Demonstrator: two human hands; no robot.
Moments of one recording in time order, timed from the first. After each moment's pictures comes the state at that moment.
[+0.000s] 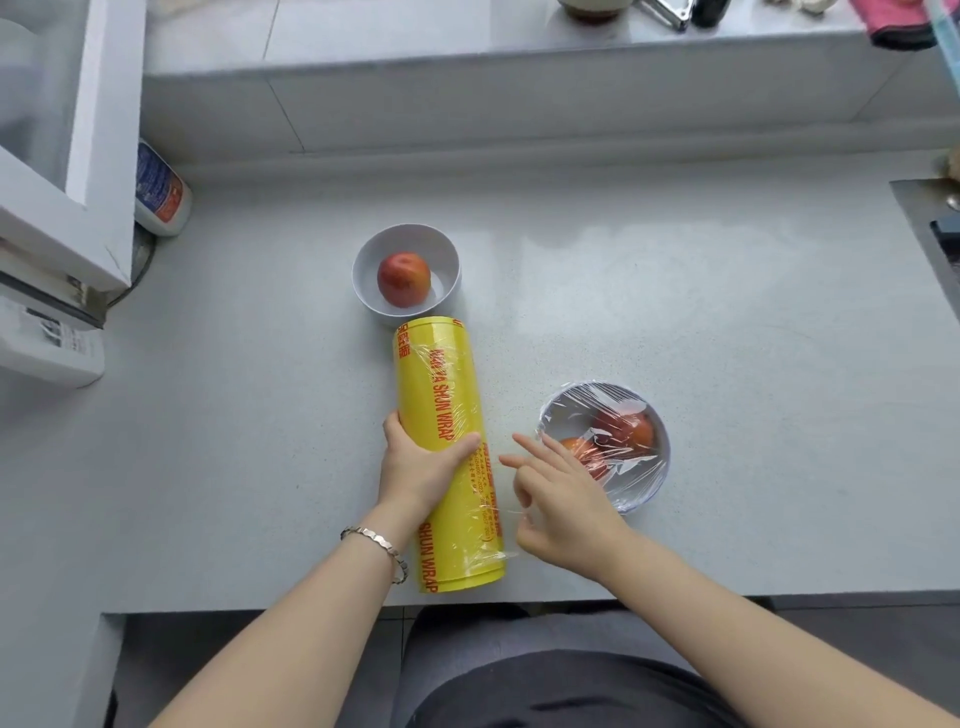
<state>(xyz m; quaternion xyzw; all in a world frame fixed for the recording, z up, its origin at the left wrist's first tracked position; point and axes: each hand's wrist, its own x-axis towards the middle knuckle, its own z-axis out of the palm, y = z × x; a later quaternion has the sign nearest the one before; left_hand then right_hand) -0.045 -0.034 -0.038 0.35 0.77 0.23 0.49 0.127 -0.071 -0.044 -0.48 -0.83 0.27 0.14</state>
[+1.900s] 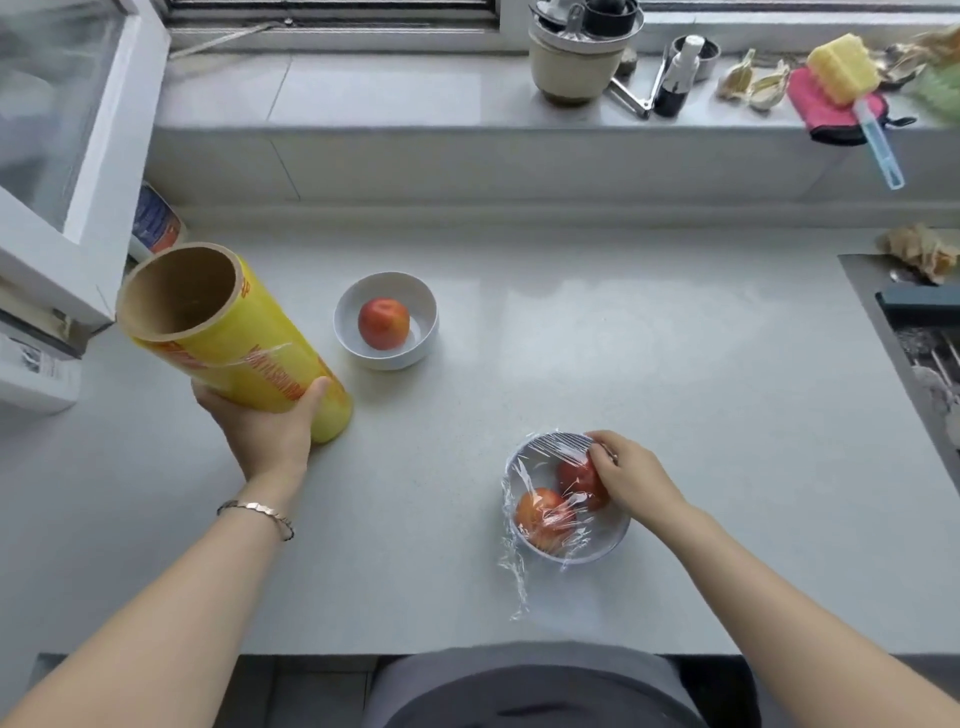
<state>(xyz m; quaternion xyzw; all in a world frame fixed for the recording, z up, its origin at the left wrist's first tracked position) -0.115 0.028 -0.012 0.30 0.80 0.47 0.22 0.218 -0.003 -0.026 -0.72 -0.55 0.41 0.09</state>
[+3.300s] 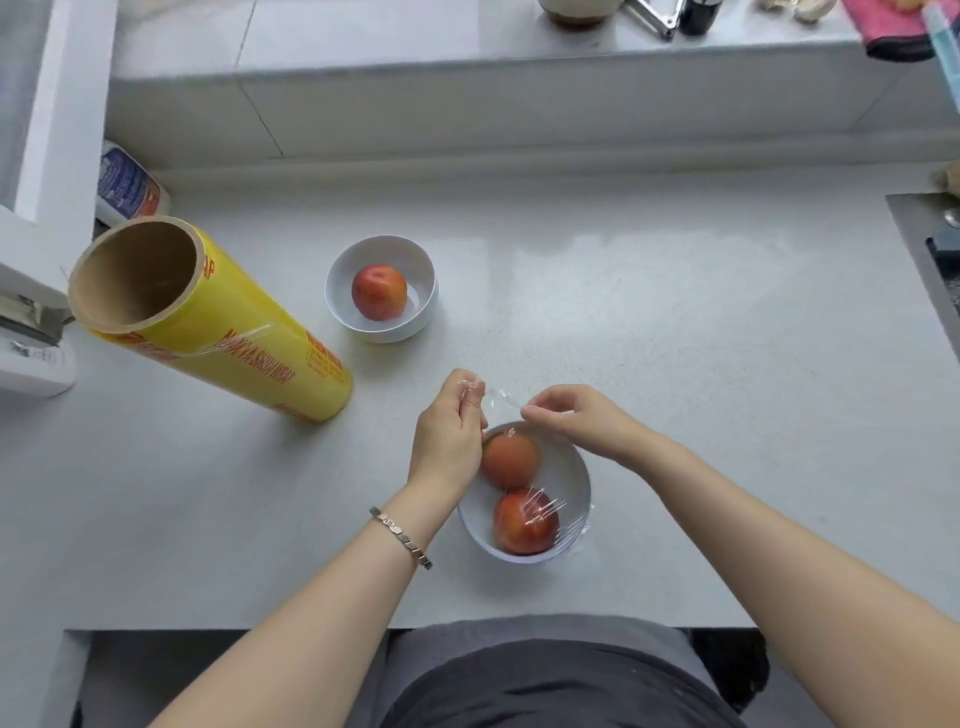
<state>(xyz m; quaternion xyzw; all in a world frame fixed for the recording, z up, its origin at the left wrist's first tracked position) 0.021 0.007 -0.021 0.52 0.66 0.34 0.41 0.182 0.034 -0.020 -0.59 -0.55 0.57 0.12</state>
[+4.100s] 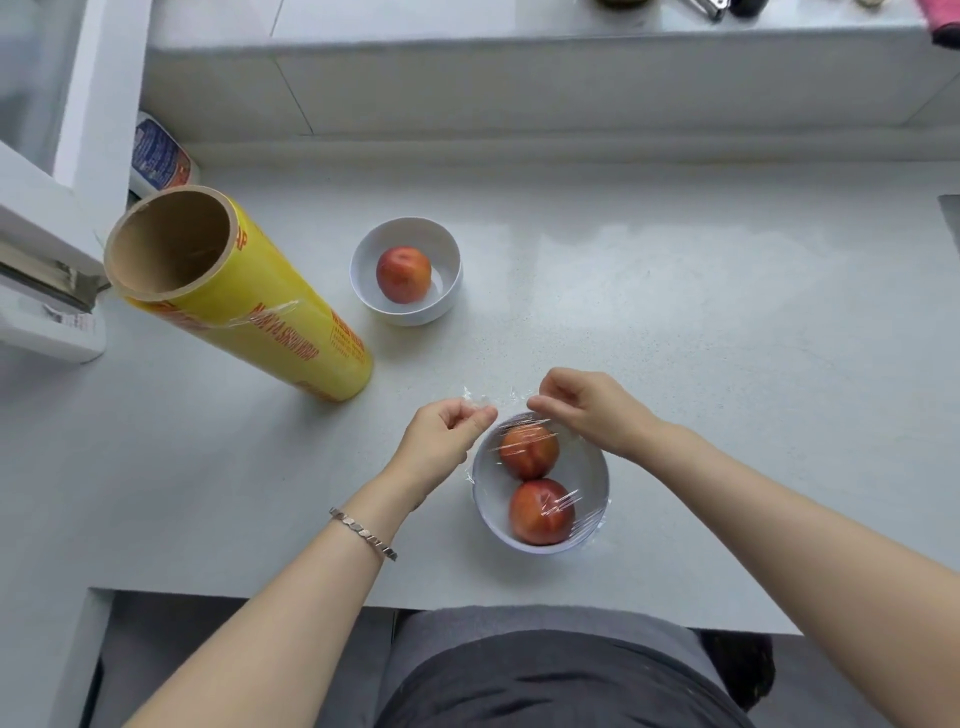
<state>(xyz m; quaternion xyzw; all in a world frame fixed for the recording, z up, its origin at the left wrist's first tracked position) -0.012 -0.004 -0.024 0.40 0.65 0.28 0.58 0.175 0.039 -0.028 -0.53 -0.70 0.47 0.12</state>
